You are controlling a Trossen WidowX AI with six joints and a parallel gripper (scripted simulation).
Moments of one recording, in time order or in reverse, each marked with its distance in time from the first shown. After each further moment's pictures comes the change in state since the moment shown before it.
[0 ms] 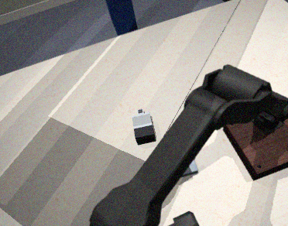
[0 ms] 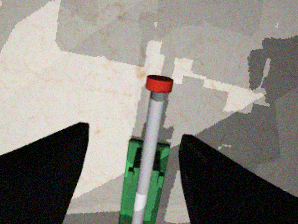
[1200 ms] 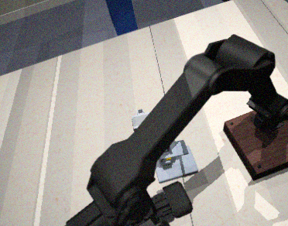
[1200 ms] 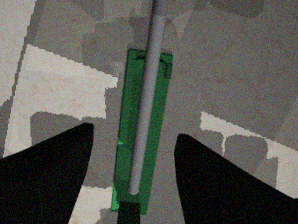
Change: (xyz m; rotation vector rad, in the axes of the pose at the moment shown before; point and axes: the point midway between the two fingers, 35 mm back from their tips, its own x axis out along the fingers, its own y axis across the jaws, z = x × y) arm -0.012 0.000 -0.063 -0.005 0.036 -0.088
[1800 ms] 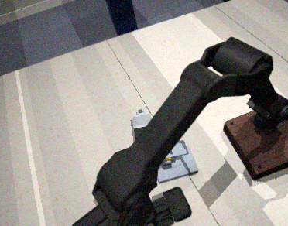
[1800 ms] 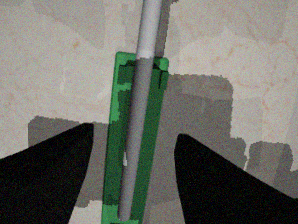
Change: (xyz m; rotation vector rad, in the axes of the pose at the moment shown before) arm 0.027 -0.004 -0.001 -0.001 -0.005 -0.017
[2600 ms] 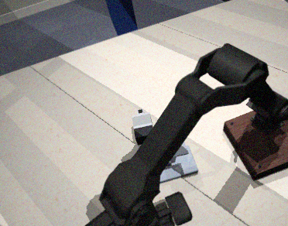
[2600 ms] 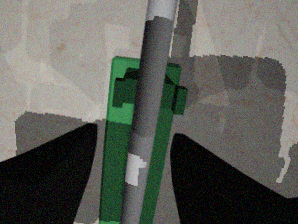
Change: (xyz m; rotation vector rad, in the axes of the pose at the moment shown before) arm 0.034 0.001 -0.003 0.000 0.000 0.001
